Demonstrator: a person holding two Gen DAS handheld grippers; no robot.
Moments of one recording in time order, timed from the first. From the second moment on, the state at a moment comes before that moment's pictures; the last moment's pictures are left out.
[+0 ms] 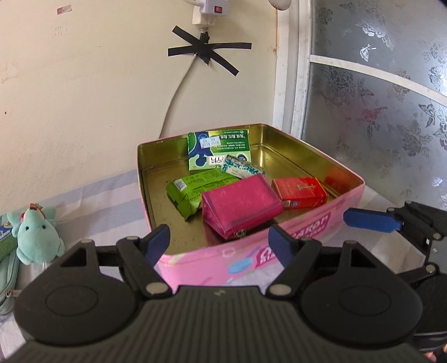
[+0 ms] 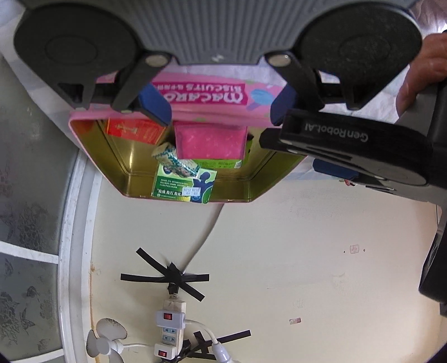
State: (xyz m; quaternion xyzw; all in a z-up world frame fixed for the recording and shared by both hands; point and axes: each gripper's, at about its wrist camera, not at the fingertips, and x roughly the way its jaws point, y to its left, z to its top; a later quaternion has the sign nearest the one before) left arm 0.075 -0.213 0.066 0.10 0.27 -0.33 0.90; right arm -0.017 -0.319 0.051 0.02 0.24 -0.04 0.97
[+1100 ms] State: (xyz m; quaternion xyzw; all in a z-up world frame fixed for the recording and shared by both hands) left arm 0.104 -0.071 -0.008 0.09 0.32 -0.25 0.91; right arm 0.010 -0.208 -0.016 0.03 0.34 0.00 0.94
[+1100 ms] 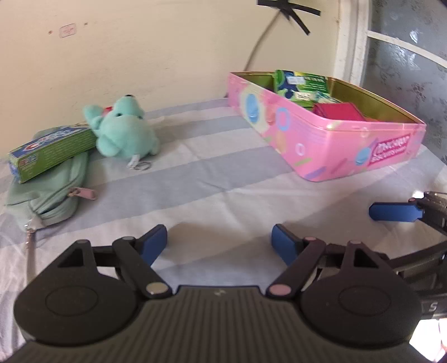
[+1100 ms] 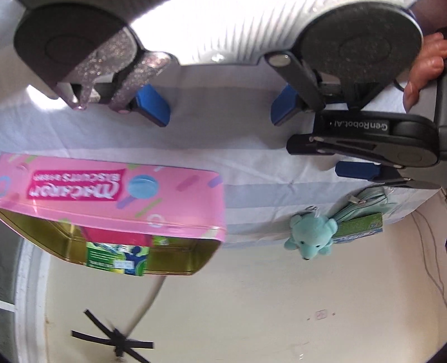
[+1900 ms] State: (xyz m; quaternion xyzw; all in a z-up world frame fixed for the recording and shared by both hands) left arm 0.176 0.066 0.006 -0.12 0.31 -0.06 0.94; right arm 0.247 -0.092 -0.021 0.01 0.32 0.09 0.94
